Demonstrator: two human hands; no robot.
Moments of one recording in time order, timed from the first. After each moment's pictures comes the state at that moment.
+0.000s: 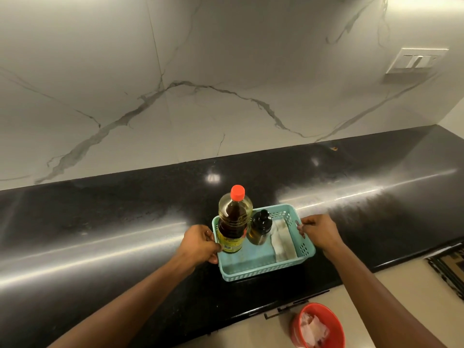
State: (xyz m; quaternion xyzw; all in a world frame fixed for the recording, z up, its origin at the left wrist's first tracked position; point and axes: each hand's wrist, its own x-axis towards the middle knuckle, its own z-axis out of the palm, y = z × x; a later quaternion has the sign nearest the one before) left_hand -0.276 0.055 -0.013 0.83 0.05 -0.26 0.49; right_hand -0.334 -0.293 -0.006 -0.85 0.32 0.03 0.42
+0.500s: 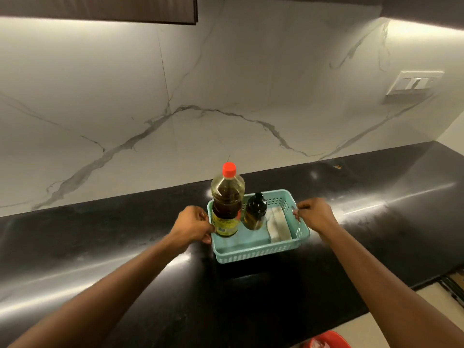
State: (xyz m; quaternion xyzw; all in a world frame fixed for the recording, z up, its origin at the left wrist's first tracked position) left_hand -0.167 0.077 0.042 0.85 0.01 -0.20 0.49; right_hand -0.230 -0.277 0.045 -0.87 0.28 -0.01 0.40
